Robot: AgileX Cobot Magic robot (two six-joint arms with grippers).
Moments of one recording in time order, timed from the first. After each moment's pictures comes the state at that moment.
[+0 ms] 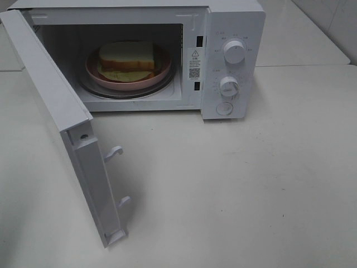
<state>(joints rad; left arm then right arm) 0.00 0.43 -0.56 -0.19 0.71 0.07 0.11 0.00 -0.51 -0.12 1.01 0.16</state>
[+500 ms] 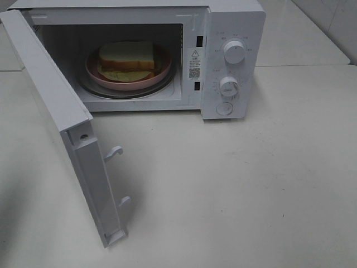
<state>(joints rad) 0.00 0.73 -0.53 -0.14 0.36 0.08 0.11 0.00 -0.51 -0.12 1.01 0.16</state>
